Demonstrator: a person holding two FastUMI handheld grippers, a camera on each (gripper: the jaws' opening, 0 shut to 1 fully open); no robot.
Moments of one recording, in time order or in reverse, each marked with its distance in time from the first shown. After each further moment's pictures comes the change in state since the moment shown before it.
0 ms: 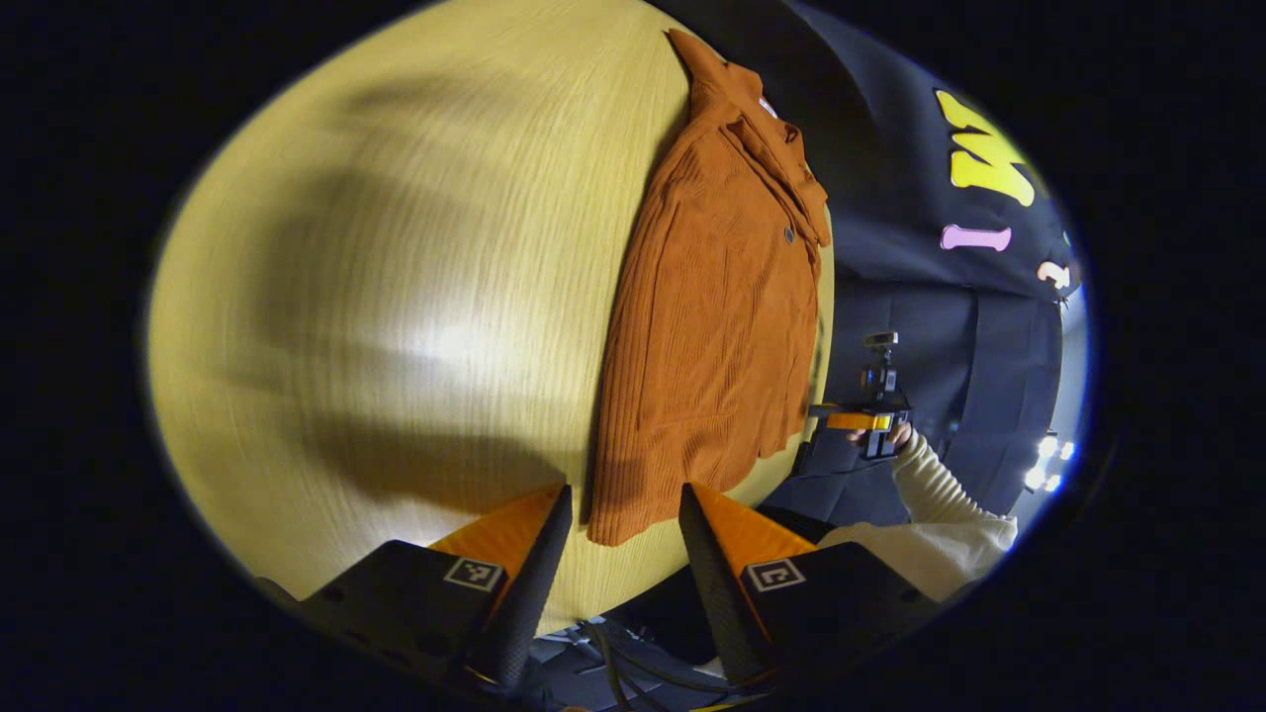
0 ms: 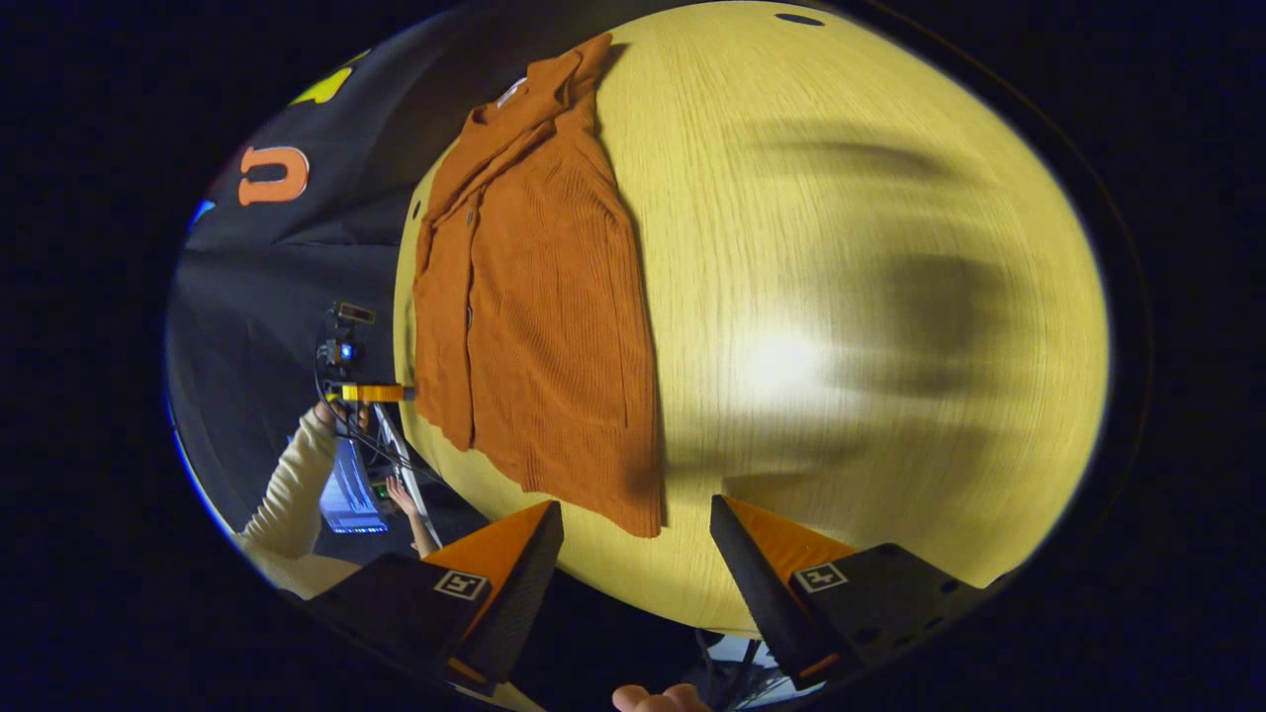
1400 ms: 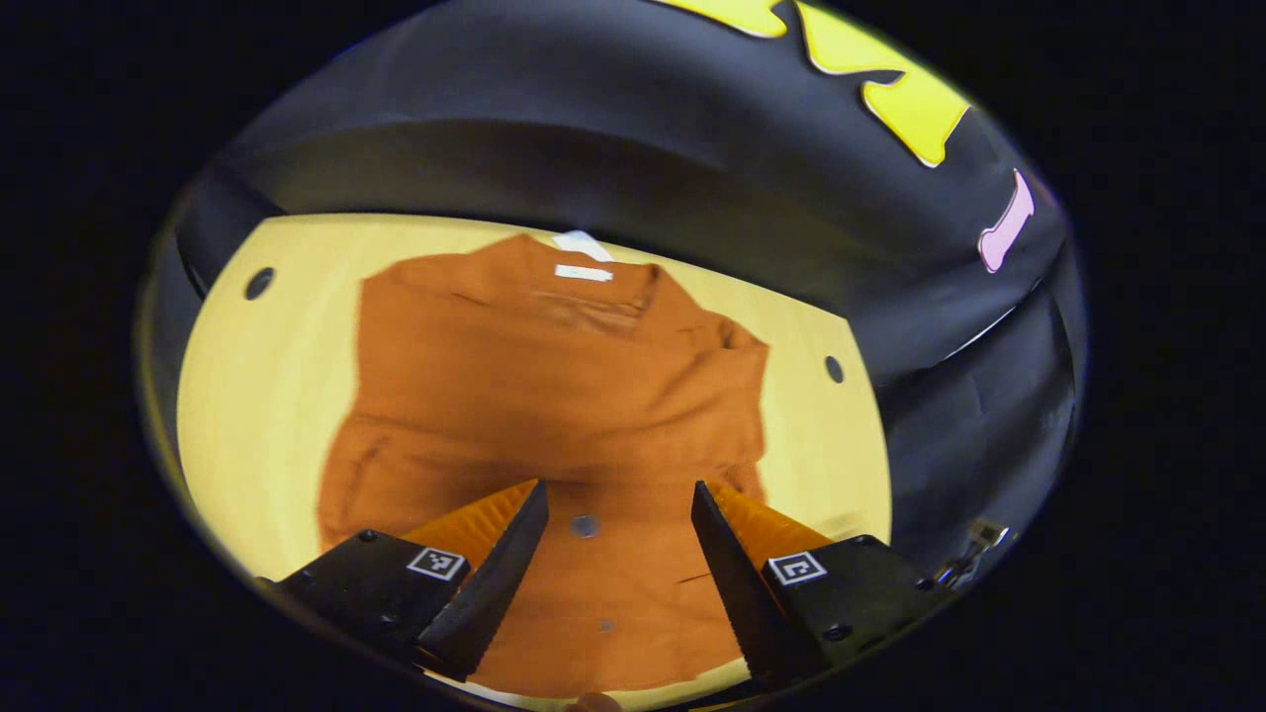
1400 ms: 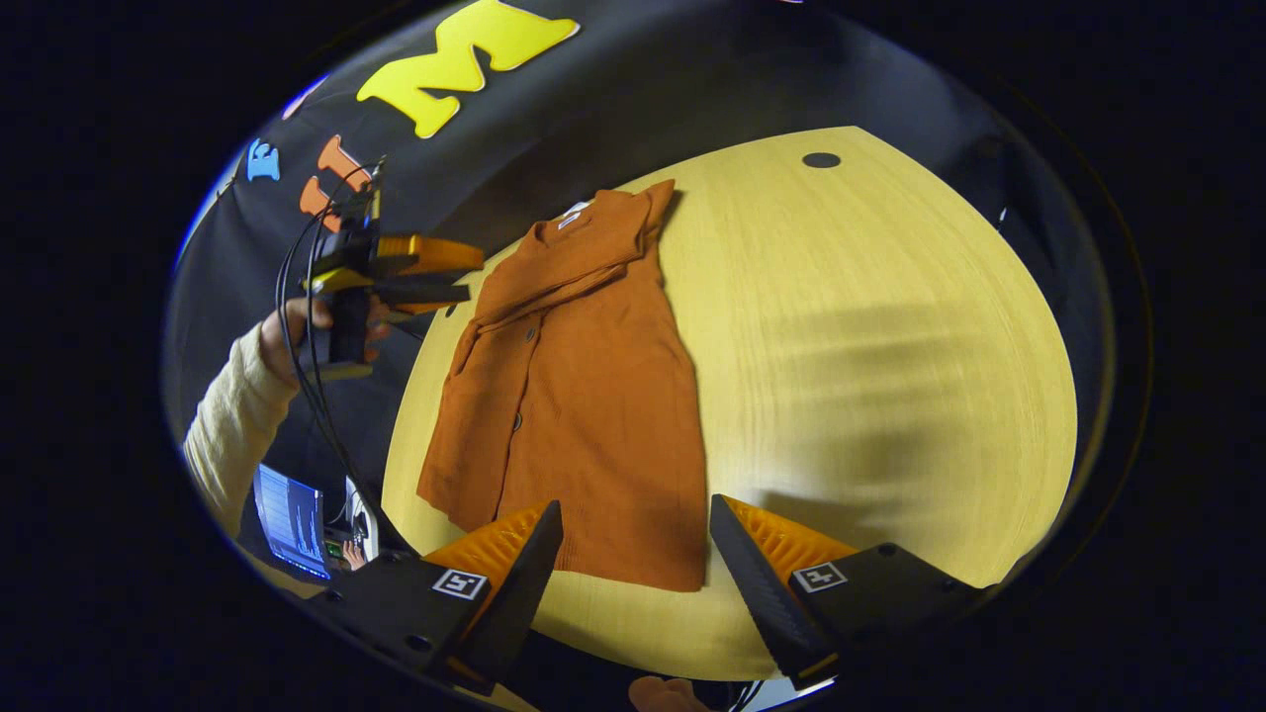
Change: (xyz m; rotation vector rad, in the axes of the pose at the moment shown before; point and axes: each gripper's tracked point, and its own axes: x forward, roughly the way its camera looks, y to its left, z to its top) left arm 0.102 -0.176 0.238 0.256 -0.558 0.475; right arm -0.033 0.052 0.033 -0.088 -0.540 -0.053
